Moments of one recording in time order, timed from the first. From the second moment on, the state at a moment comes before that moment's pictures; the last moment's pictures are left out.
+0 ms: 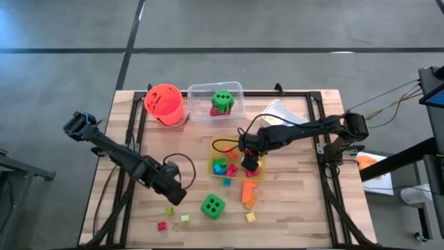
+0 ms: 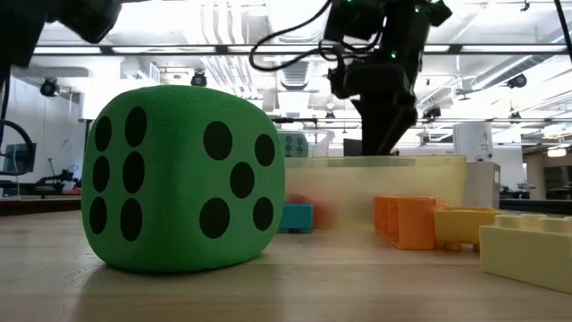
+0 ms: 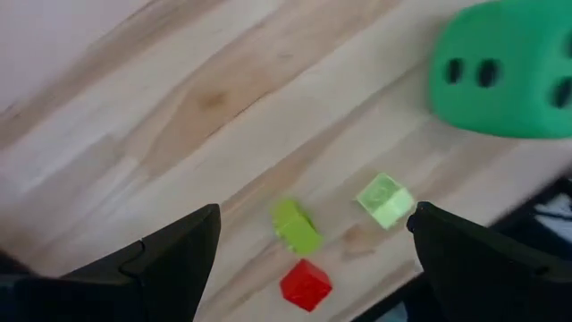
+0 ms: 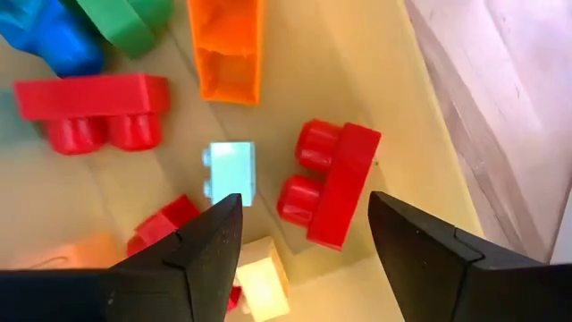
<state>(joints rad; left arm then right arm) -0.54 1.41 1.07 -1.01 0.03 -1.53 0.01 1.70 1.19 -0.78 0.14 0.52</state>
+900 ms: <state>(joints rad) -0.72 1.72 1.07 -0.89 0.13 -2.05 0.23 1.37 1.22 -0.88 0.32 0.73</state>
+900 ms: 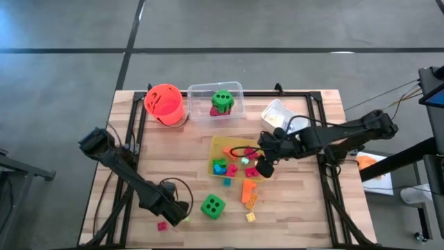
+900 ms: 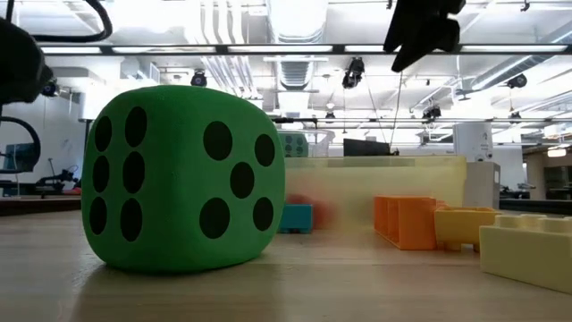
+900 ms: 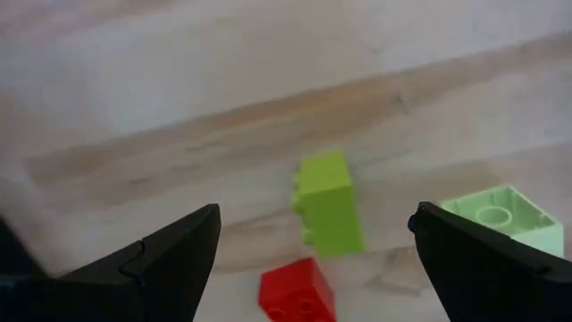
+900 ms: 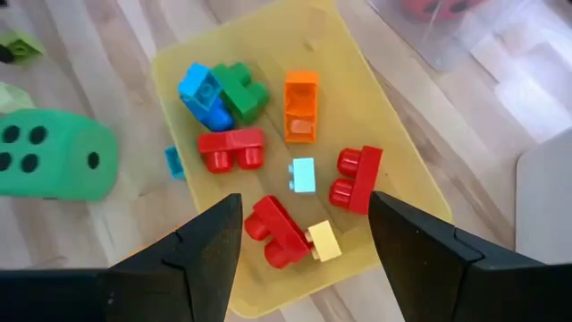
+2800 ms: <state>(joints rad) -0.73 1.73 1.01 -0.71 0.11 -2.01 0.25 1.38 1.22 -0.88 0.38 0.69</state>
